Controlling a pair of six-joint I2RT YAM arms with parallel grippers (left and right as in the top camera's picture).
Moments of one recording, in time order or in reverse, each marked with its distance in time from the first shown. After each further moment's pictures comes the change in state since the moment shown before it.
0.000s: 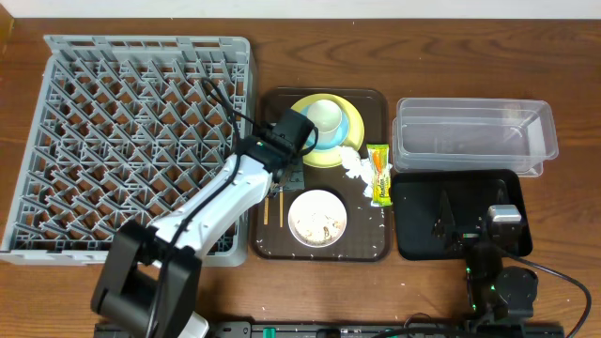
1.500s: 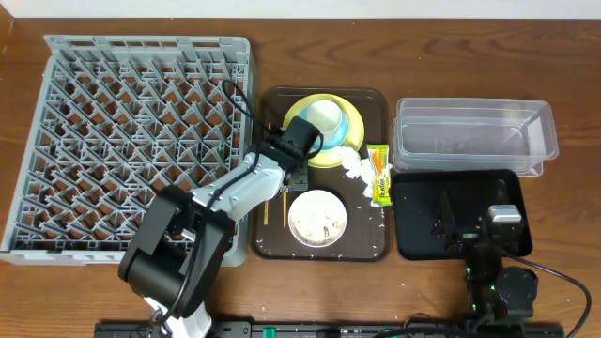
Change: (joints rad) left arm -0.003 0.163 -0.058 0.222 -0.045 0.062; right arm 0.000 0.000 0.000 0.000 0.000 0.000
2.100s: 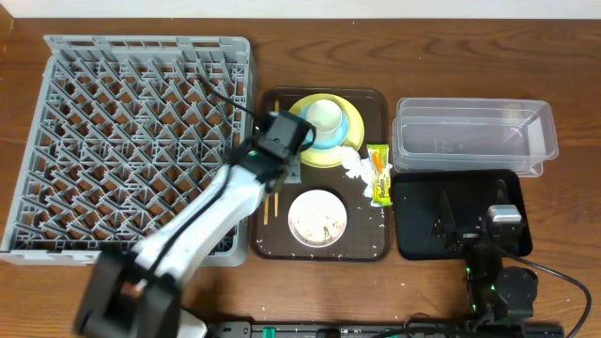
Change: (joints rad) left arm 0.000 -0.278 0.000 -0.087 -0.077 0.039; right arm 0.000 0.000 0.000 0.000 0.000 0.000
